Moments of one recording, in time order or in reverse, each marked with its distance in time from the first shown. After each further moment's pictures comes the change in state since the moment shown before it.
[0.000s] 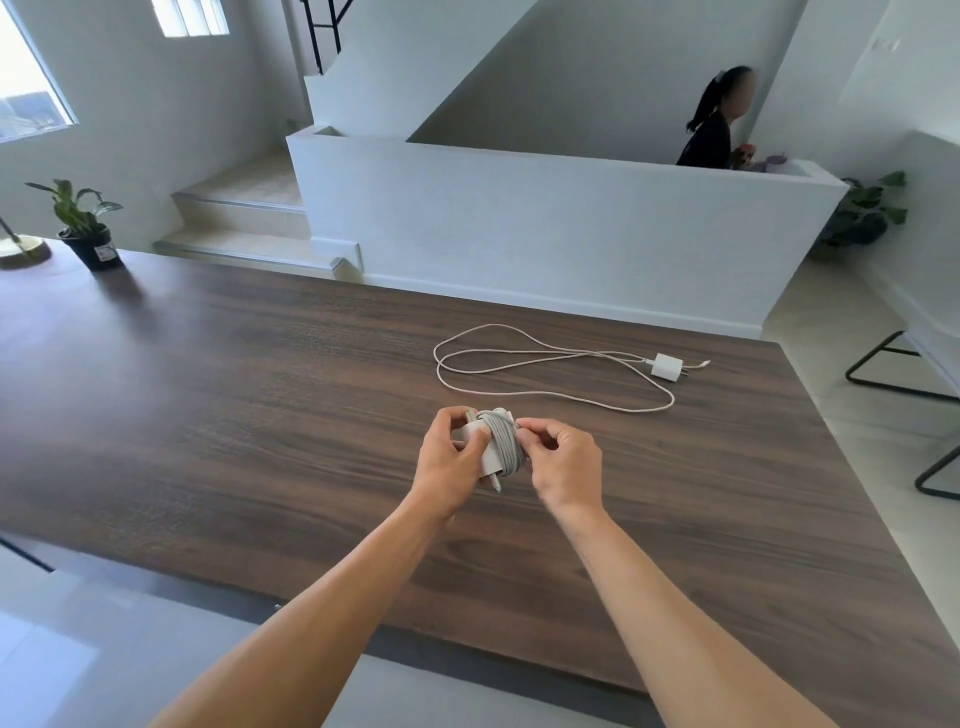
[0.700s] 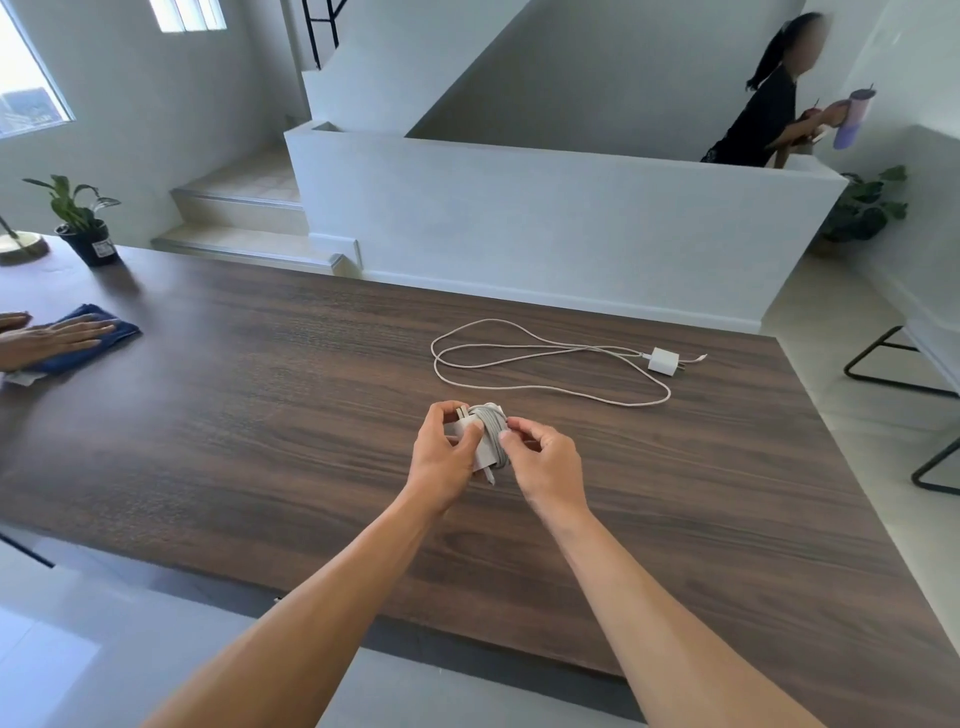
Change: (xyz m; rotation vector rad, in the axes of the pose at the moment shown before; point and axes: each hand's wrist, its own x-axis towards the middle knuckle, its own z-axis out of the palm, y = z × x) left_hand 0.003 -0.004 -0.001 0.057 0.022 -0.005; right_hand -0.010 -0.001 0.004 -0.014 -0.071 0.055
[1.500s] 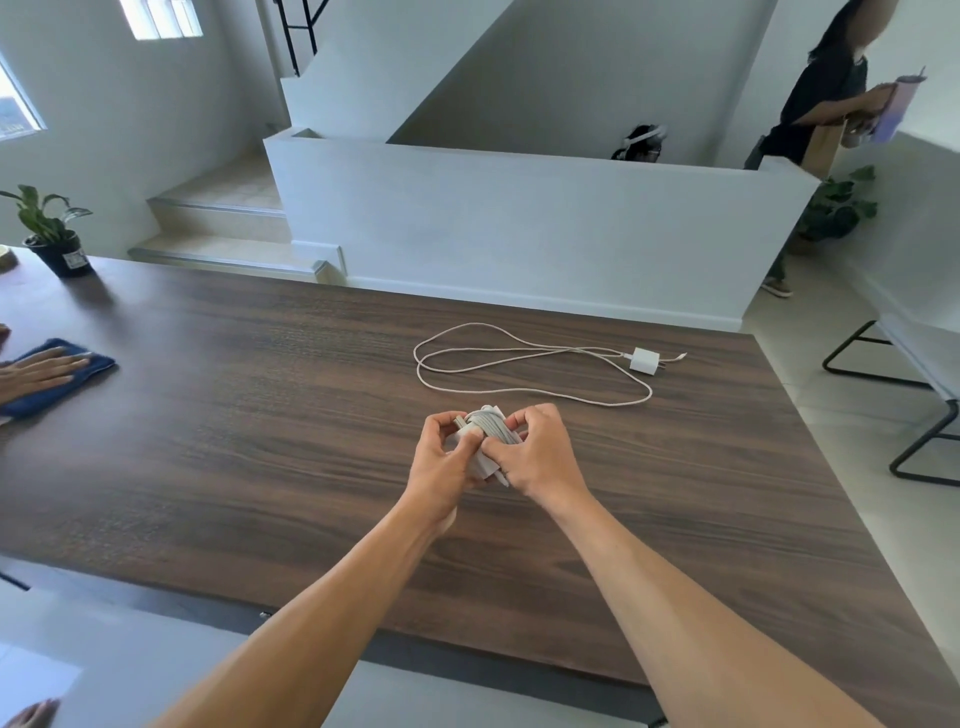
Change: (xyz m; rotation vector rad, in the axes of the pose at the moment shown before) left_hand -0.010 -0.004 0.018 -0.346 -0.103 -0.128; right_hand 0.017 -0.005 -0.018 -0.211 -0.077 -0.110
